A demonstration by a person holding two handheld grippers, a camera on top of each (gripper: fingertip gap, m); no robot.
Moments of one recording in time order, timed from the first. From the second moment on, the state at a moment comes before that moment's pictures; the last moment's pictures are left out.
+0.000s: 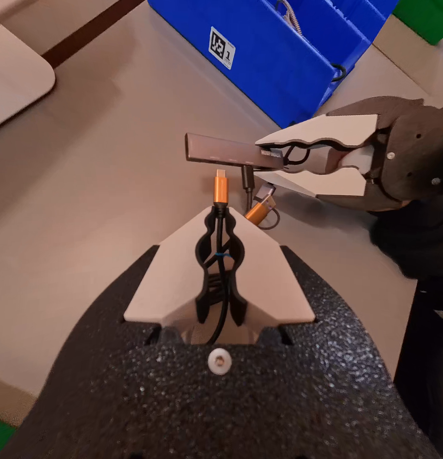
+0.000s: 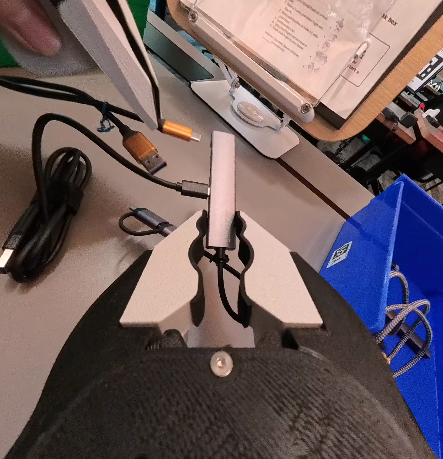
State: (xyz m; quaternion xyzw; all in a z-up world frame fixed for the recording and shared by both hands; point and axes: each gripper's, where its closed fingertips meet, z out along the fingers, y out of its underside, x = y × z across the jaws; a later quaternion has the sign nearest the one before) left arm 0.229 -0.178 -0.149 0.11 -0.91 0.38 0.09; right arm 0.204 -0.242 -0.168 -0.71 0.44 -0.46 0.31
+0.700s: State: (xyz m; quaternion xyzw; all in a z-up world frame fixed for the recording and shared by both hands) left arm 0.238 -0.182 -0.164 0.09 -0.93 0.37 0.04; right arm 0.205 -0.234 -0.170 -0.71 0.44 -0.45 0.32
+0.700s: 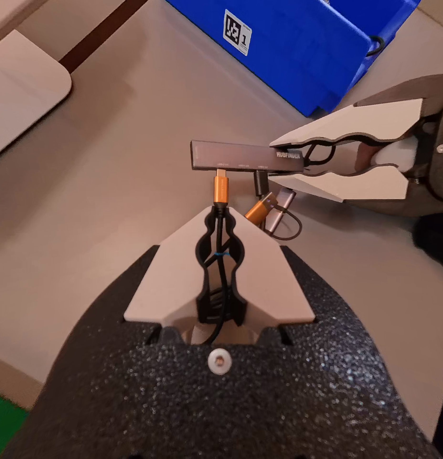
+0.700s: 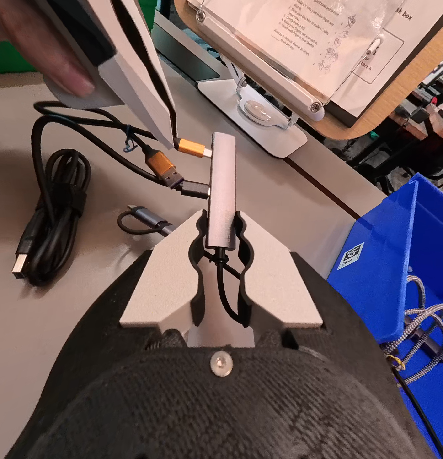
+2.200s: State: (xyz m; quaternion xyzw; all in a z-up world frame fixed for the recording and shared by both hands) left arm 0.236 -0.185 -0.111 0.20 -0.67 0.52 0.48; right arm 0.204 -0.201 -0.129 -0.69 0.24 -0.59 0.35
